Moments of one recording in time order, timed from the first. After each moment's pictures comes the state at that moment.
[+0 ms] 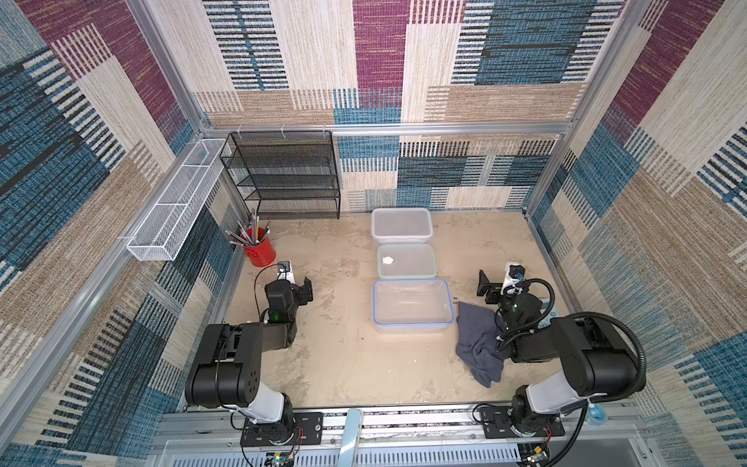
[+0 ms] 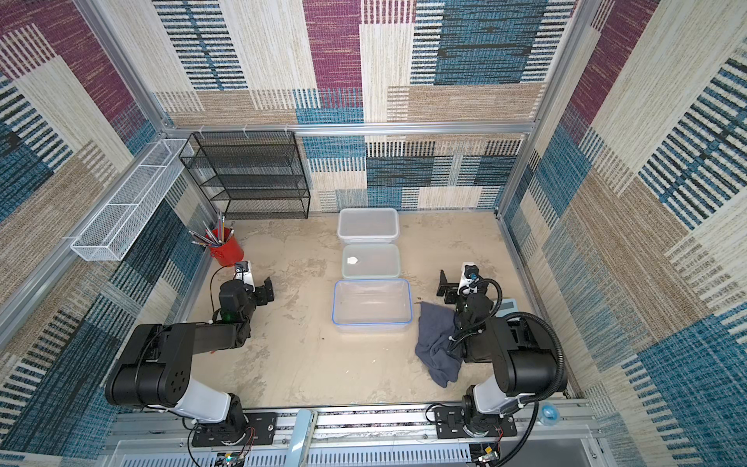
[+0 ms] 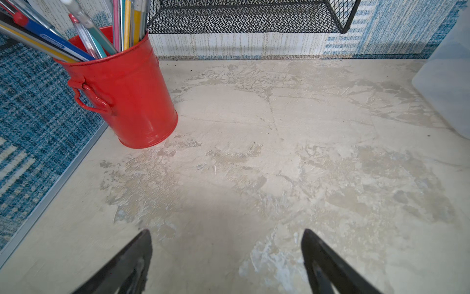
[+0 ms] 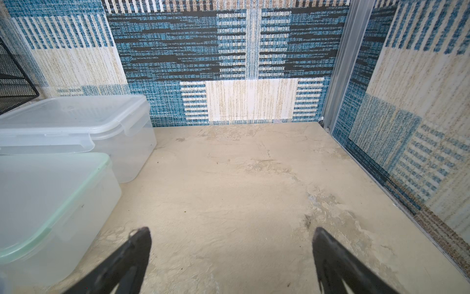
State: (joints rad) left arm 0.00 1.54 0.42 0.72 -0.15 0.00; right arm -0.01 1.54 0.21 1.24 0.01 0.03
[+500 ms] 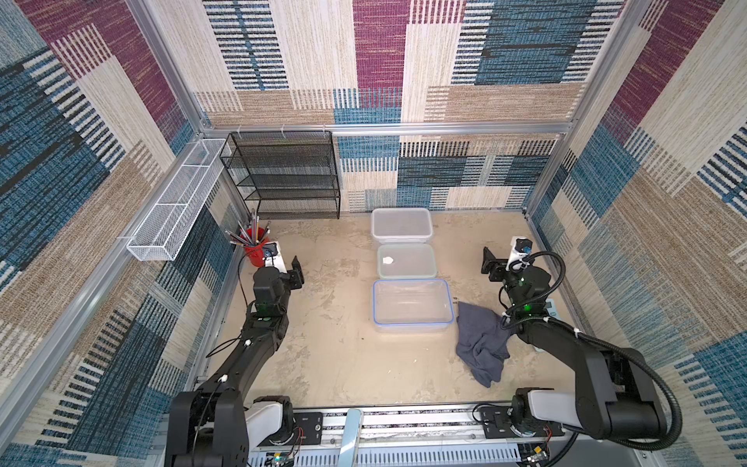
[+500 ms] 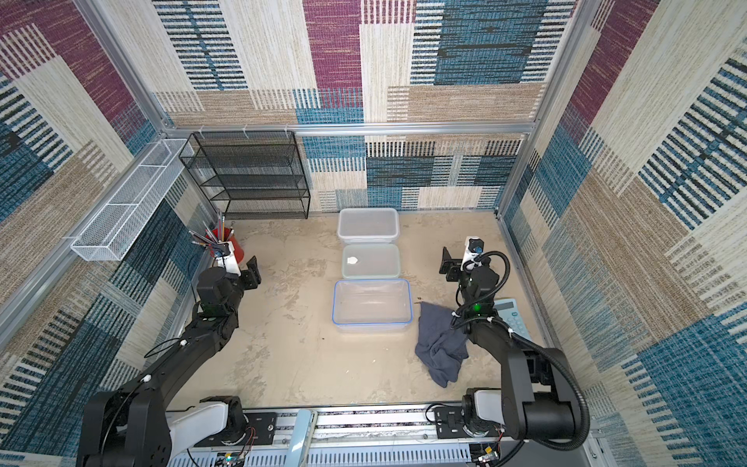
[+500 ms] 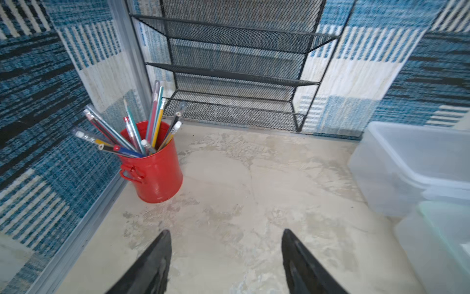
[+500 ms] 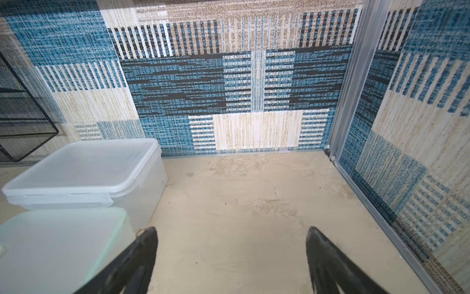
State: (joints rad) left arm -0.03 1.13 0.58 0.32 -0.11 -0.10; right arm -0.01 1.27 0.49 0.69 -0.03 0.09
